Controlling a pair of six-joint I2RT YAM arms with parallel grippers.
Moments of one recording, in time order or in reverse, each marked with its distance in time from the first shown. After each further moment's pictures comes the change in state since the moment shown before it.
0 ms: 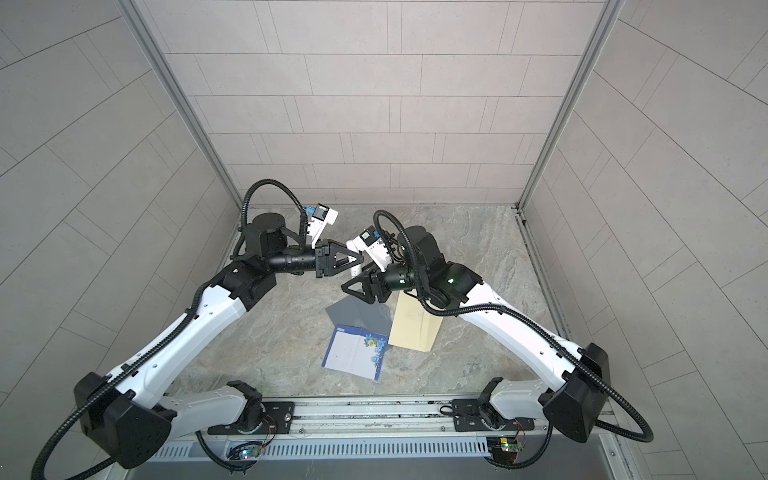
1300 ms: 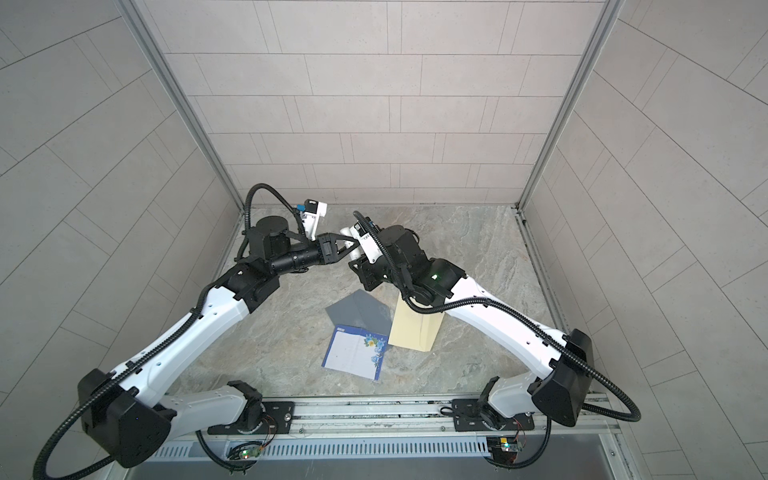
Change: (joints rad) left arm -0.016 0.009 -0.040 0.072 -0.272 -0.227; right arm 0.043 0.090 0.102 -0.046 0.421 -0.049
